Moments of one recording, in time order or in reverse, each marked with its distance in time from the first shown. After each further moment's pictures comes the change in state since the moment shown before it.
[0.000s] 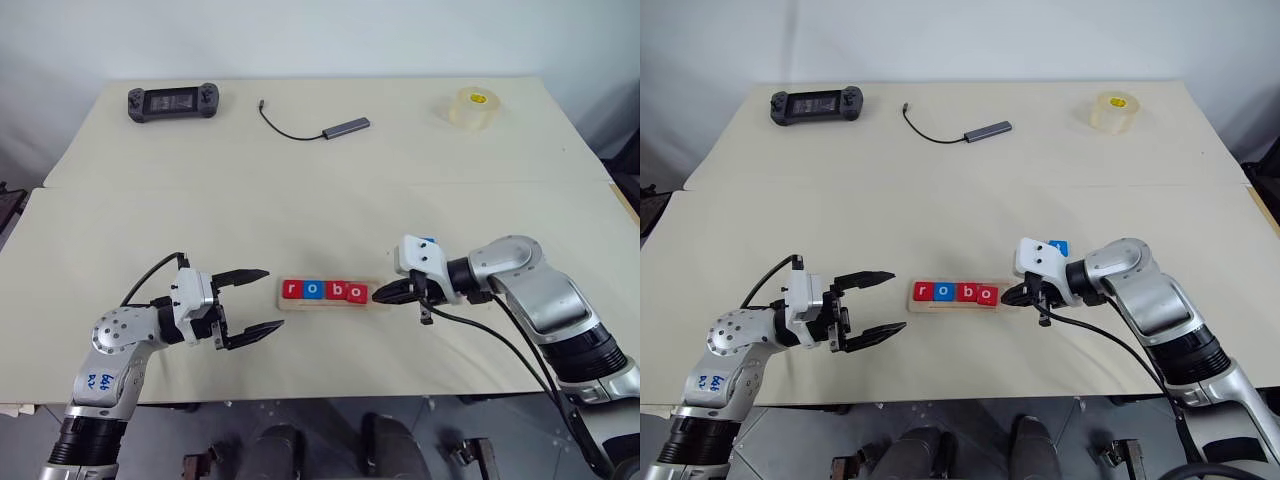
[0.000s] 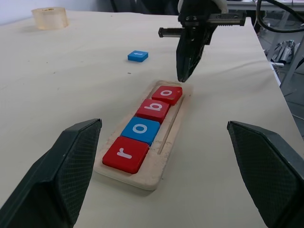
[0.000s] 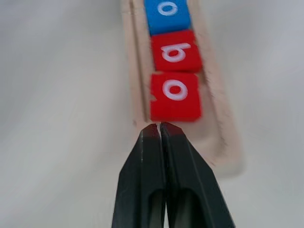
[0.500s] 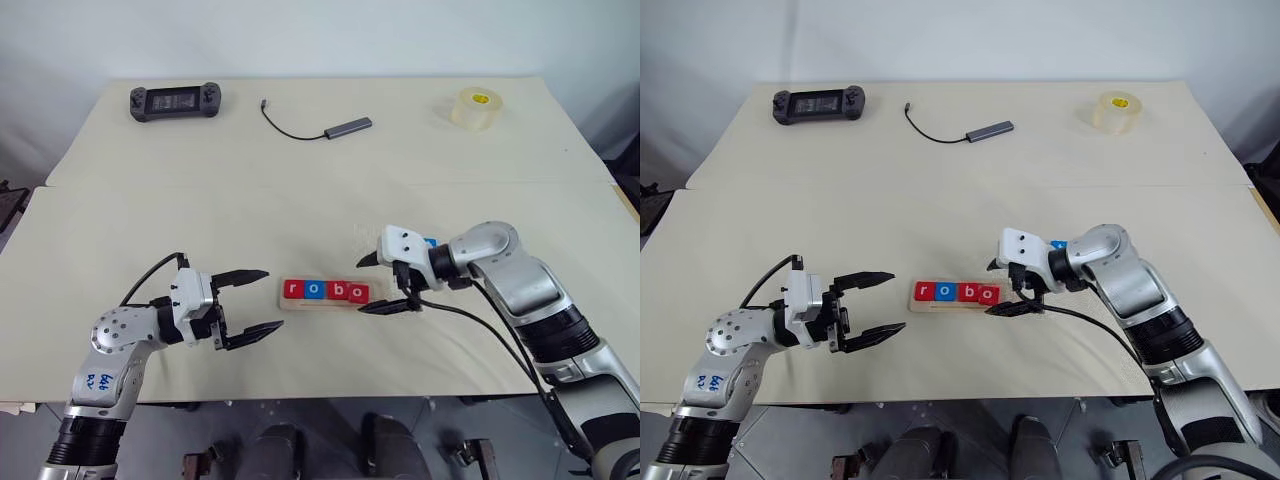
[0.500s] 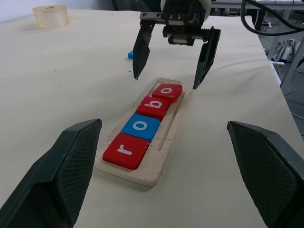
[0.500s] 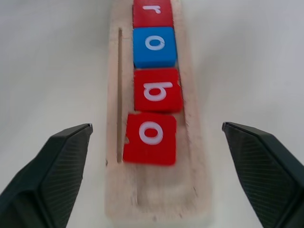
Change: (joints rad) left arm 0.001 0.005 0.000 -0.001 0.000 0.002 -0.002; right arm -0.112 0.052 0.024 0.121 -0.042 -0.106 0.025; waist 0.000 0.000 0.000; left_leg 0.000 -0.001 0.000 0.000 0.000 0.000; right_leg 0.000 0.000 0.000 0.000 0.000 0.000
